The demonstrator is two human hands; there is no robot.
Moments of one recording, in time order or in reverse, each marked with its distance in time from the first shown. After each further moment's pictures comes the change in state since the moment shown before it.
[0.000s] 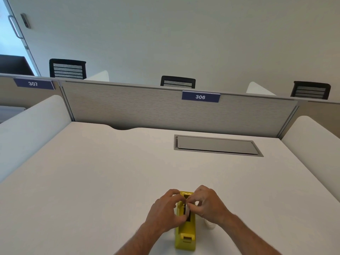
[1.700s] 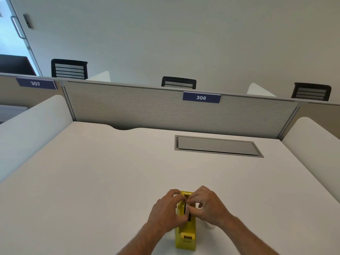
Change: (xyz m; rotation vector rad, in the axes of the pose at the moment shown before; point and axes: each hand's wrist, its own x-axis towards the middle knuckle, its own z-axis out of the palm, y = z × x) left_hand 0.000 0.004 0.001 0.013 -0.022 -0.045; right_hand -0.004 0.004 0.006 -0.066 0.010 -0.057
